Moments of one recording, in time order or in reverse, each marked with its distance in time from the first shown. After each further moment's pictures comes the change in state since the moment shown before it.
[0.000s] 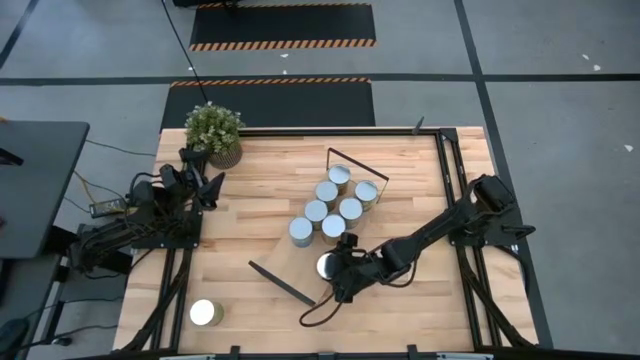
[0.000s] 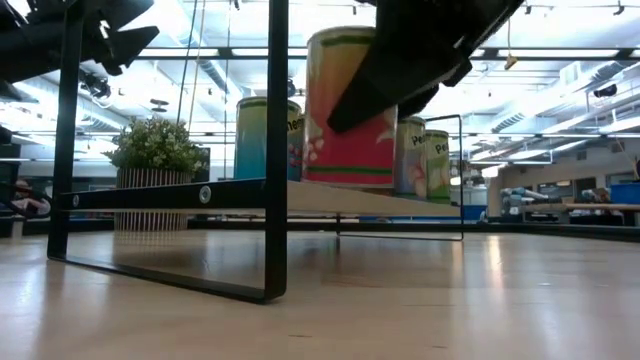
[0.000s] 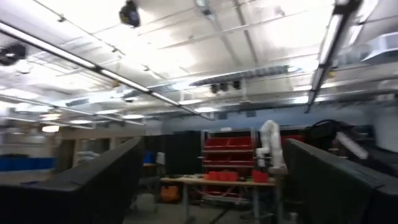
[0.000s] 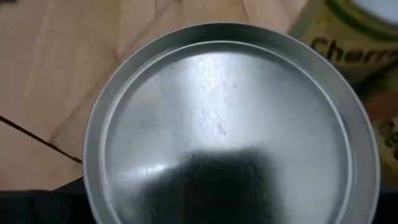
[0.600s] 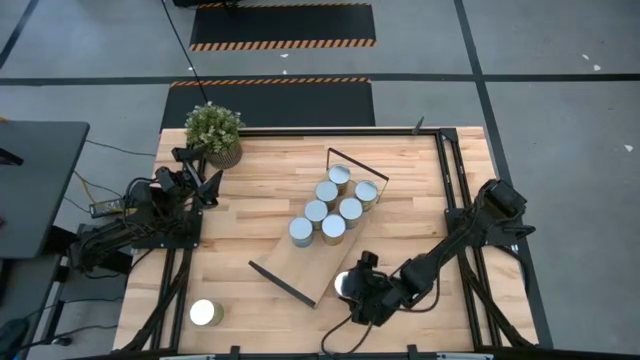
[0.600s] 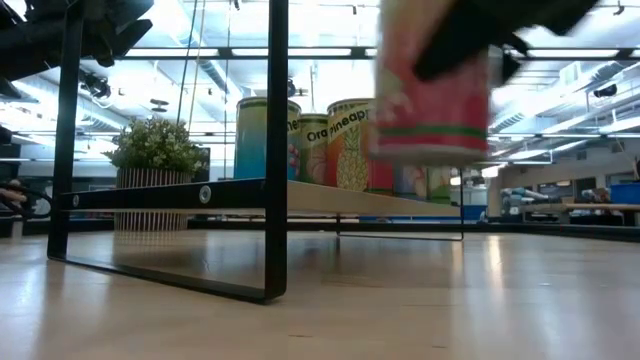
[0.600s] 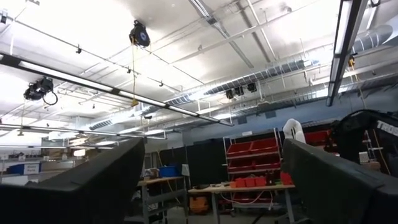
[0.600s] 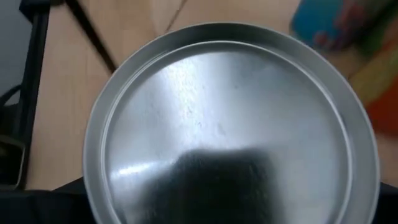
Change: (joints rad) left arm 0.000 -0.001 0.000 0.043 -0.038 0.152; right arm 0.177 -0.029 -0.015 -0.104 0.092 0.316
